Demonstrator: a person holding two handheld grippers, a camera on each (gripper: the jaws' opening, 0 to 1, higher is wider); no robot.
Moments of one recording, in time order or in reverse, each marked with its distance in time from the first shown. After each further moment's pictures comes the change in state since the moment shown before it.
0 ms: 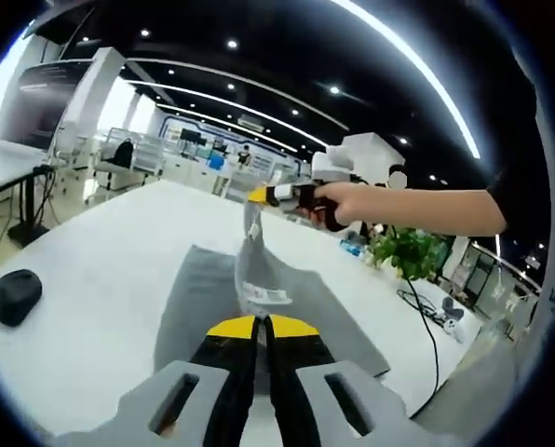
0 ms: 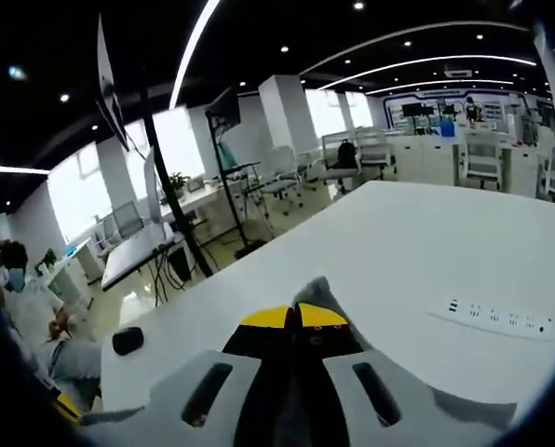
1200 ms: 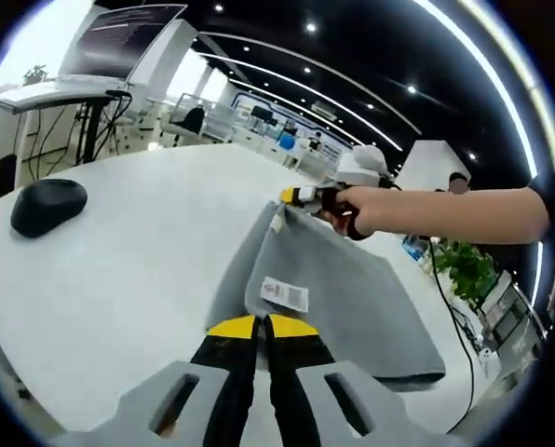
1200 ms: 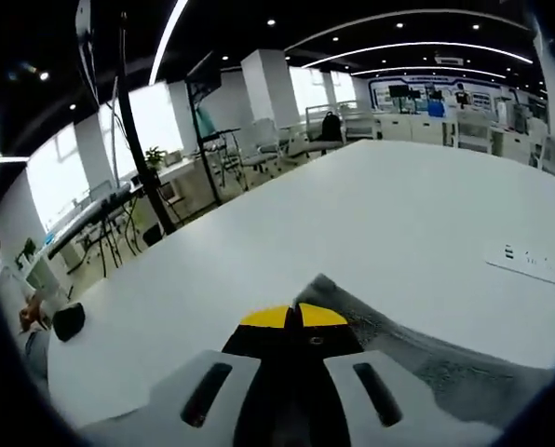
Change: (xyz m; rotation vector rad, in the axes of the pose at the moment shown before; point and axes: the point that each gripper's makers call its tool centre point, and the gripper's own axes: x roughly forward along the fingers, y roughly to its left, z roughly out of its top) left arm 0.020 0.074 -0.071 -0.184 0.090 0.276; right arm 0.109 -0.007 -0.098 -0.014 0.105 -0.097
